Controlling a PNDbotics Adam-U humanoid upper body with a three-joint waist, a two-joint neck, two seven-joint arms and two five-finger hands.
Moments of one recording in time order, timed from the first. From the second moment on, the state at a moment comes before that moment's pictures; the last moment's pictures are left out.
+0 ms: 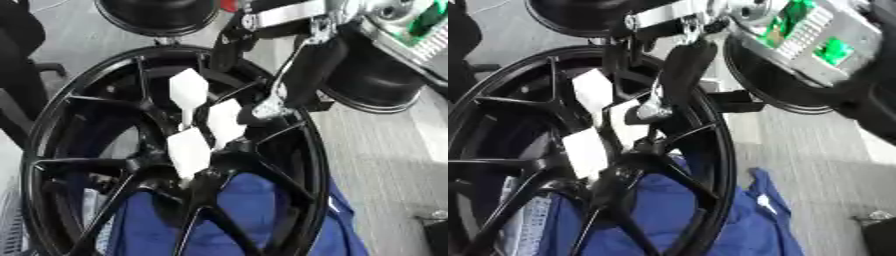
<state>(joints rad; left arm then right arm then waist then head) -0.26 0.38 0.12 -1.98 0.20 0.15 0.24 -1.22 -0.83 0.68 -1.86 0.18 0.47 0.75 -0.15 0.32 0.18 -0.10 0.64</state>
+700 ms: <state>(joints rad) -0.26 0.38 0.12 -1.98 0.19 0.15 0.23 -1.18 -0.87 0.68 -1.99 0.17 0.58 0.64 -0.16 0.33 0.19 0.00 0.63</state>
